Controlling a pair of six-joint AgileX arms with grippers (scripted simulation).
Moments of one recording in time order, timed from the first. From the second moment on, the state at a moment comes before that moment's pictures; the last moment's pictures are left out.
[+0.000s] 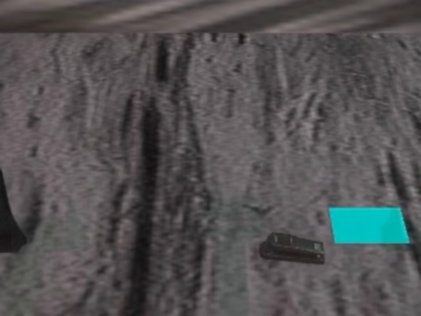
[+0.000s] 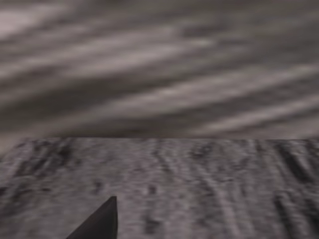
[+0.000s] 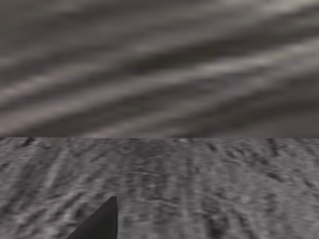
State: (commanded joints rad) left arm 0.00 0.00 0.00 0.00 0.00 0.00; right arm 0.00 0.00 0.00 0.00 0.00 0.00
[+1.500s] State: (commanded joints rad) left arm 0.00 0.00 0.00 0.00 0.00 0.00; right arm 0.66 1.78 1.37 -1.04 0.00 -0.65
